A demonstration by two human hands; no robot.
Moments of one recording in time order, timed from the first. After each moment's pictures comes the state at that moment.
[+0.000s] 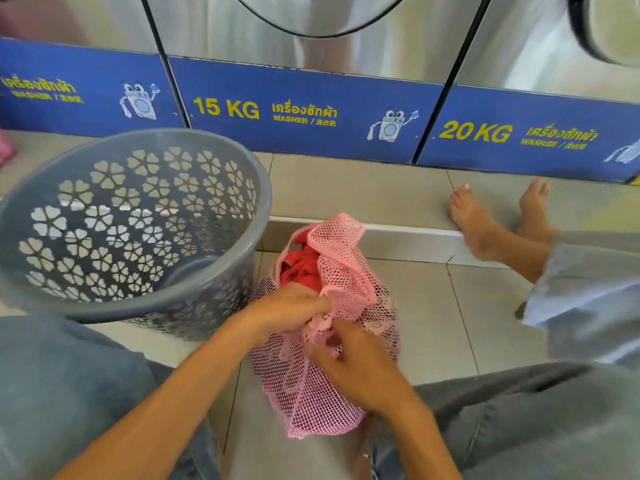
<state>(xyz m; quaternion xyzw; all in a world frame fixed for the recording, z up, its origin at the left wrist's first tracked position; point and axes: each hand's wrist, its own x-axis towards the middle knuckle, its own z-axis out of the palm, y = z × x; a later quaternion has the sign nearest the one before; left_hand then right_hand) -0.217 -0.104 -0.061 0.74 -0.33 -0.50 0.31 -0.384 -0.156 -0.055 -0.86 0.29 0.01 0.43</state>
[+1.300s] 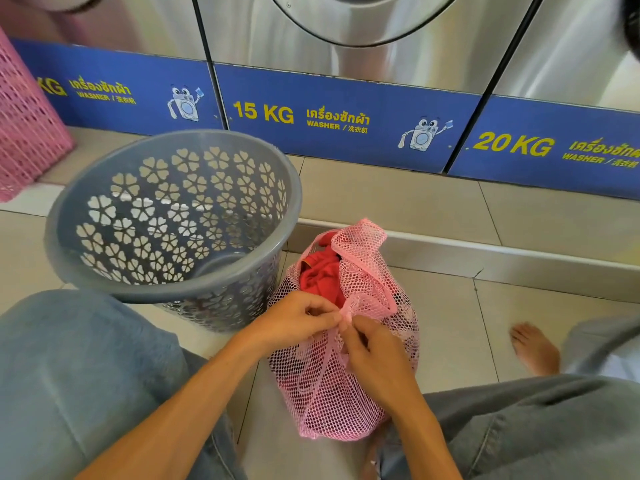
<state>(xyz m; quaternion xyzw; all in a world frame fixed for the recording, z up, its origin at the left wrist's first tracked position) -0.219 -0.070 -0.073 0.72 -0.36 -0.44 0.40 -0.377 -0.157 -0.075 -0.82 0.33 -0.09 0.46</state>
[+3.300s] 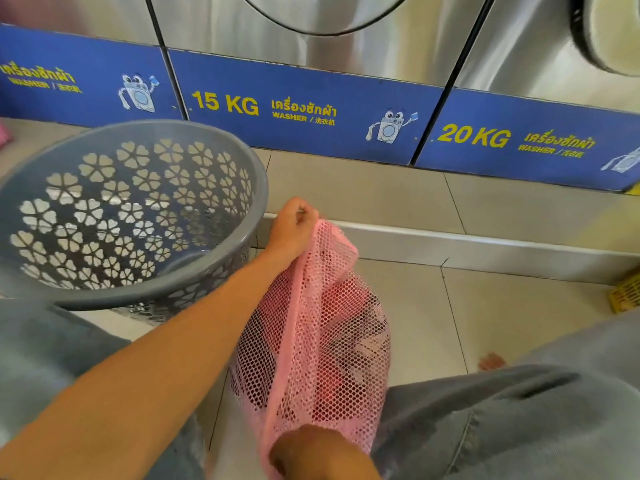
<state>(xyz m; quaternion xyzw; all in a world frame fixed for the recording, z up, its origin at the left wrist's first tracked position) -0.162 -0.205 -0.085 0.78 -0.27 -0.20 0.53 -0.393 -0.108 -0.110 -0.82 0.20 0.45 0.30</state>
